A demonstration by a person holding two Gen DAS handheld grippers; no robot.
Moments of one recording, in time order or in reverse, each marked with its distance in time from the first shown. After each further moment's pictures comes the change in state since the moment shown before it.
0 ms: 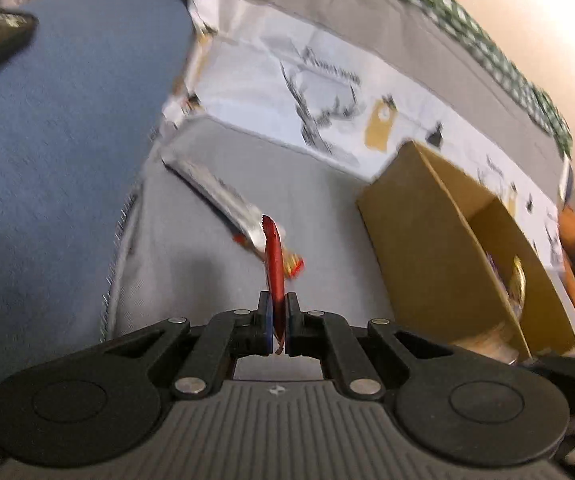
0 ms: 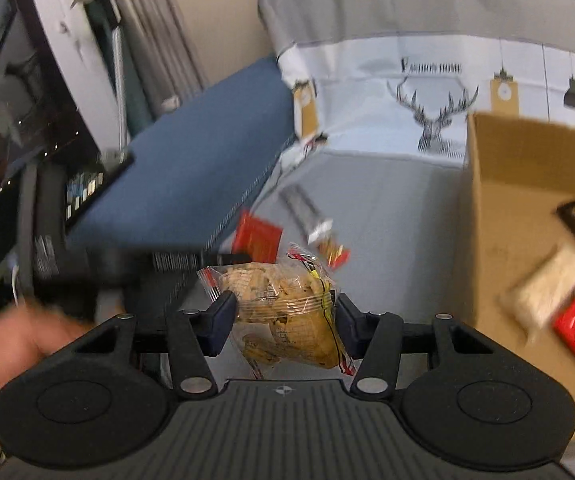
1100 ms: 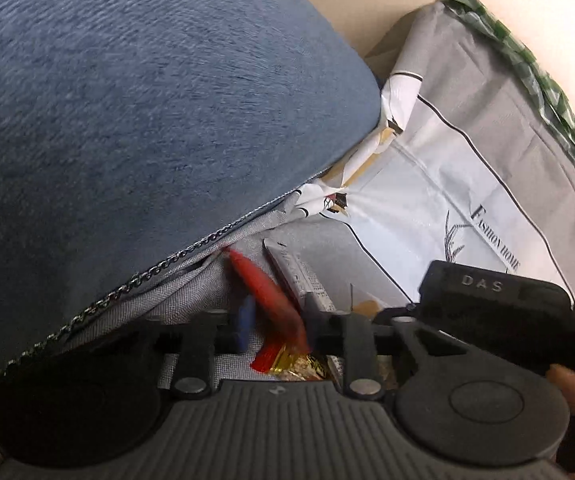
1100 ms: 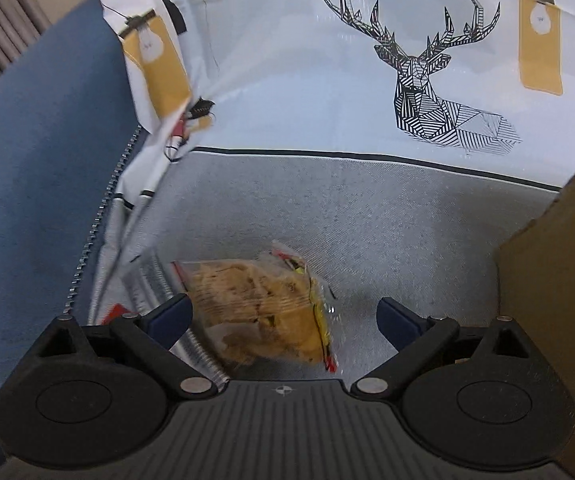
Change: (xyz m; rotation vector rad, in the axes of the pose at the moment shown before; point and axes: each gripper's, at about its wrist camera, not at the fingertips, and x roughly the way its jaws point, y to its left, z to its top) left arm 0.097 0.032 0.031 -0.545 -0.424 0.342; right arm 0.265 -0.071 0.149 0.177 0.286 -0.218
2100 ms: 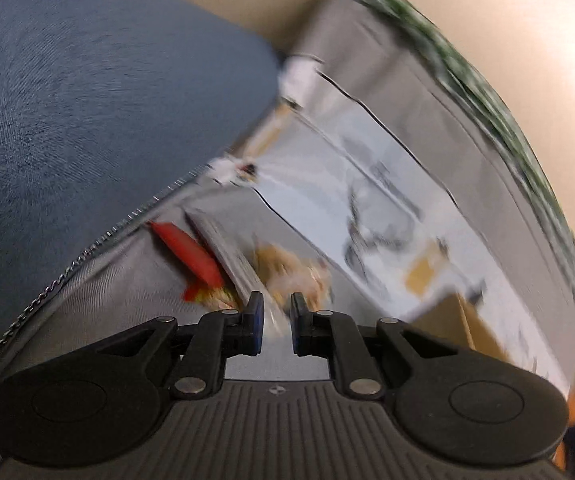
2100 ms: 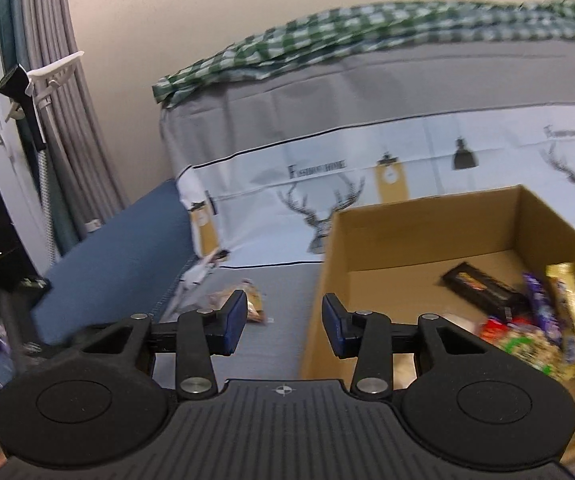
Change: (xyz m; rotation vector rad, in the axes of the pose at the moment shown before) left arm -0.068 -0.015 -0.003 0.042 0.082 -0.203; right arm -0.259 -0.094 -0.204 0.016 -0.613 0.096
